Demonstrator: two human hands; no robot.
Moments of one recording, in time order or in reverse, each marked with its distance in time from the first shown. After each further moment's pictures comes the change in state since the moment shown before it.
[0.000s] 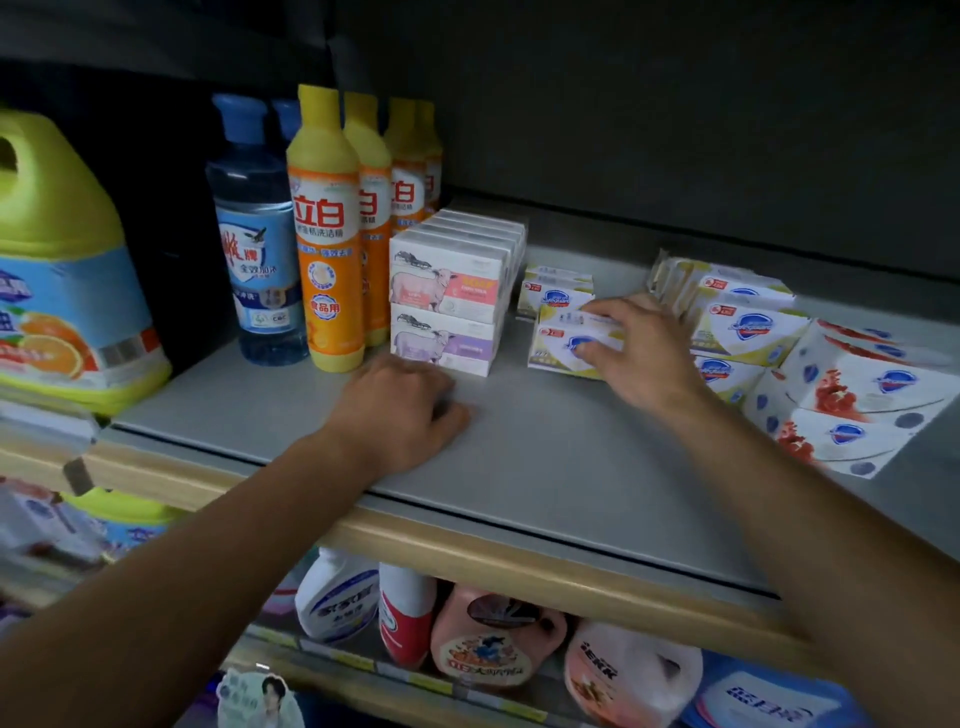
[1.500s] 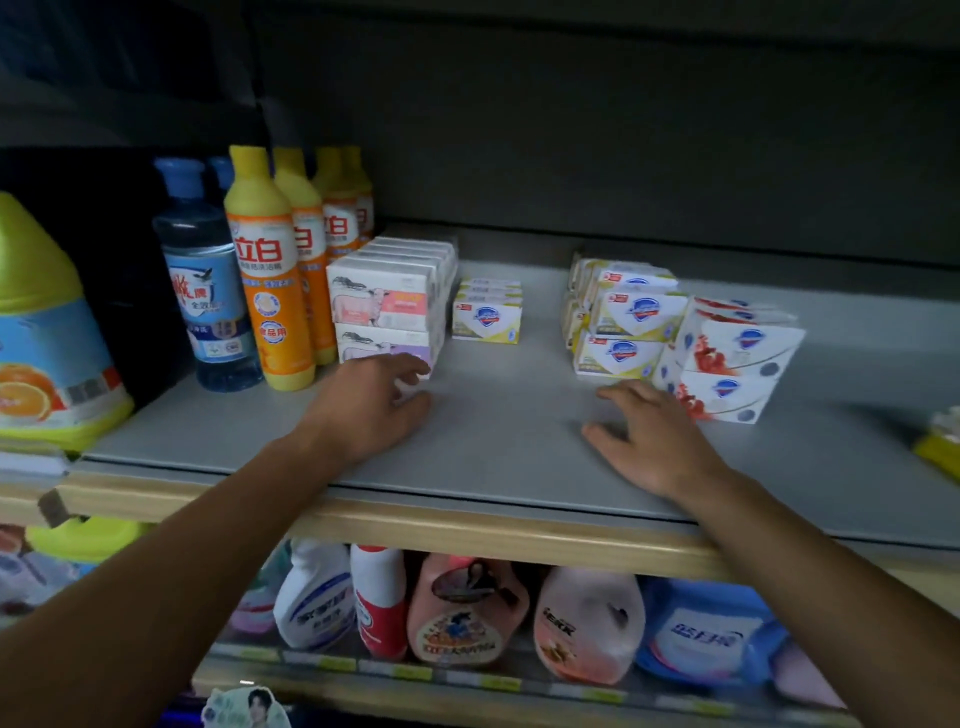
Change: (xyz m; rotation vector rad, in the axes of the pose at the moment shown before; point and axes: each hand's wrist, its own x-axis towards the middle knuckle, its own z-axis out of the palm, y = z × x) left_hand -0.003 0.033 -0.020 -0.356 0.098 -0.074; right_hand -0.117 0.041 -0.051 -0.261 -0.244 0.188
